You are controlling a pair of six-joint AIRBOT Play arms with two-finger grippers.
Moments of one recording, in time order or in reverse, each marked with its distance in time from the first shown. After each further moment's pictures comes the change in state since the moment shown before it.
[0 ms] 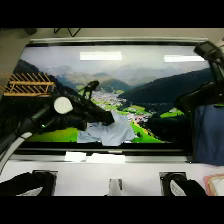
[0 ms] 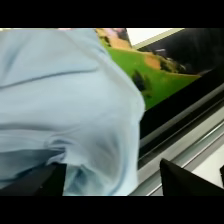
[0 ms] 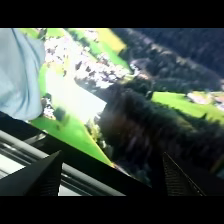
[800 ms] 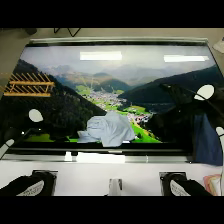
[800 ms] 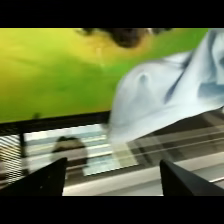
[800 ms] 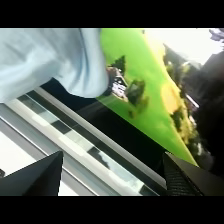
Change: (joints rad) left arm 0.460 0.127 -0.513 -0.006 -0.141 0.092; right arm 0.000 -0.138 -0.408 0.246 -0.107 -0.064
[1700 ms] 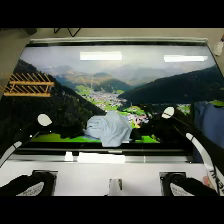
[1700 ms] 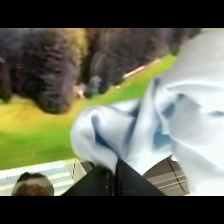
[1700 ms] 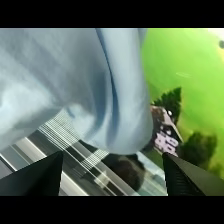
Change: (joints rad) left arm -0.091 -0.020 -0.052 -0.159 0.266 0.007; right arm 0.241 -0.144 -0.300 0.170 -0.402 0.001
